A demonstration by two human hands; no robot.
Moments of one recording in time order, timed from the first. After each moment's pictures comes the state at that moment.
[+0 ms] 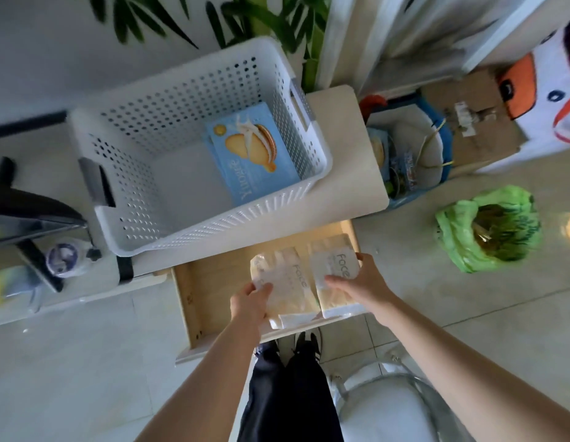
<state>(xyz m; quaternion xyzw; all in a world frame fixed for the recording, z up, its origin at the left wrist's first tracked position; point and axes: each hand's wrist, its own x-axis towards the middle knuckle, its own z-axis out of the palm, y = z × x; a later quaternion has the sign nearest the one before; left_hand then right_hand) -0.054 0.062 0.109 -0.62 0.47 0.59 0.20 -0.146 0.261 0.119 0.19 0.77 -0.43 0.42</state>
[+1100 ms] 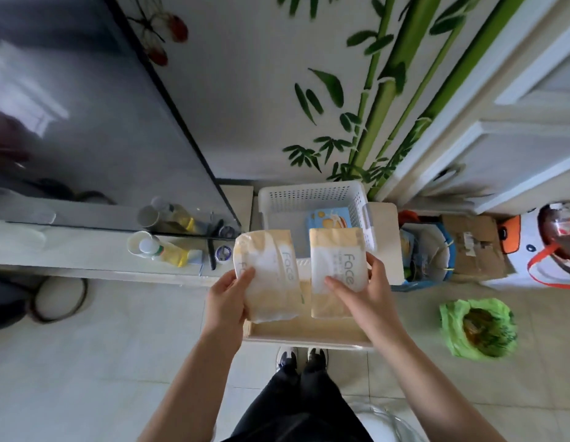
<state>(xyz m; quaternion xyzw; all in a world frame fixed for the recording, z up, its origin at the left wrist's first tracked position) 0.033 -0.062 0.512 -0.55 0.41 0.72 -0.09 -0.086 0.119 0.523 0.00 0.77 -0.56 0.31</state>
